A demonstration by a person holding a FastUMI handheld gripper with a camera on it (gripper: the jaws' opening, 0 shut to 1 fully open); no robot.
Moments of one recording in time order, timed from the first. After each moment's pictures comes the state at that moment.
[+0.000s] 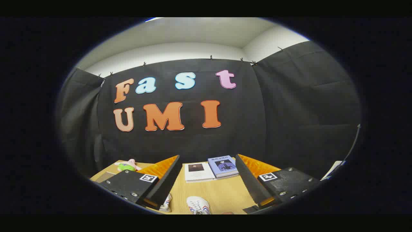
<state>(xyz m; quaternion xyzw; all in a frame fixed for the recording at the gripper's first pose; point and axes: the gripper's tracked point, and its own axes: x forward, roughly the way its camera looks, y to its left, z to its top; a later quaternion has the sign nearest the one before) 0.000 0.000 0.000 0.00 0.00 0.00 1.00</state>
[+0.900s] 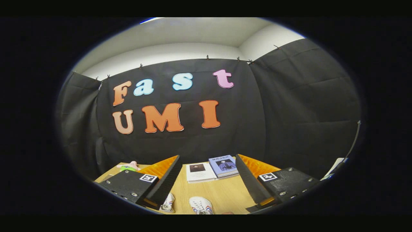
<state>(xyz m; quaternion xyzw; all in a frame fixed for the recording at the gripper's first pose) 0.003 0.000 0.004 0.02 0.00 0.00 1.00</state>
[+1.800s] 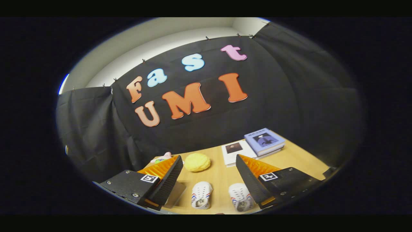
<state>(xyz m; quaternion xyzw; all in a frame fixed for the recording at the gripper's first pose) 0.007 0.102 -0.087 0.14 0.15 0.15 0.97</state>
